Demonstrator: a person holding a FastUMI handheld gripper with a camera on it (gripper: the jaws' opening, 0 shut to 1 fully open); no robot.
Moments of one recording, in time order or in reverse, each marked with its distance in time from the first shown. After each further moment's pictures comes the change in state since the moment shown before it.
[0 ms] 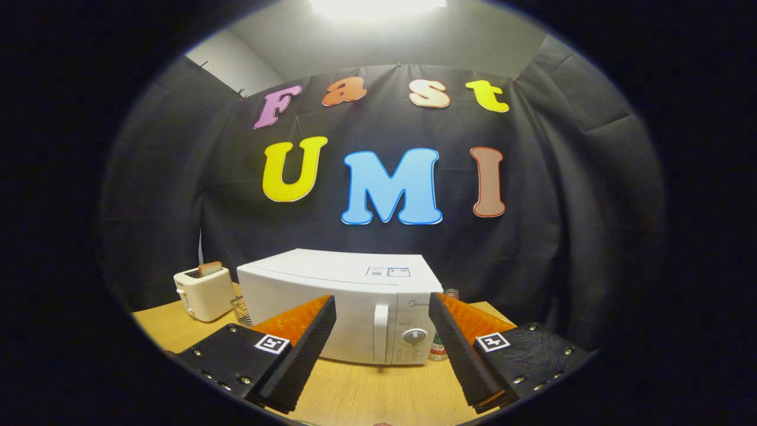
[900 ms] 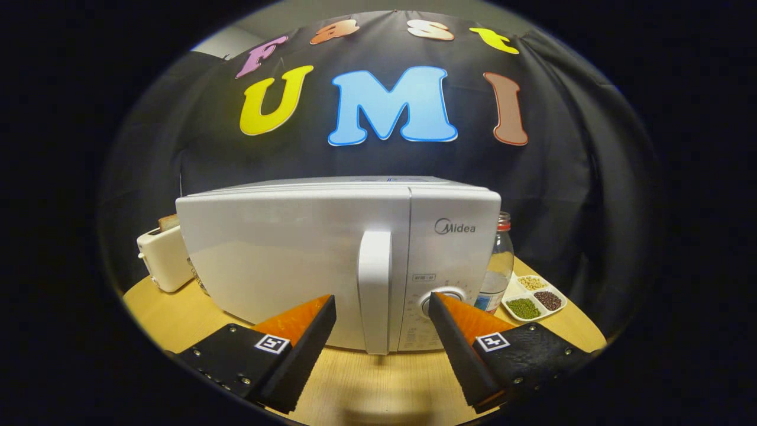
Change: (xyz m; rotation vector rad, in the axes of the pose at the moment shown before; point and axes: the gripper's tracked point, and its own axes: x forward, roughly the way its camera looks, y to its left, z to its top) arm 0.118 0.002 -0.136 0.034 0.257 0.008
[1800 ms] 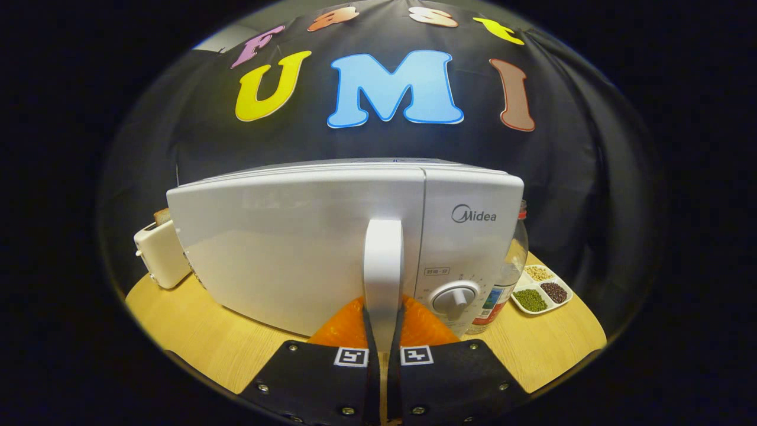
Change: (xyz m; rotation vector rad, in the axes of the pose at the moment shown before) arm 0.009 0.005 -0.006 -0.009 0.080 -0.009
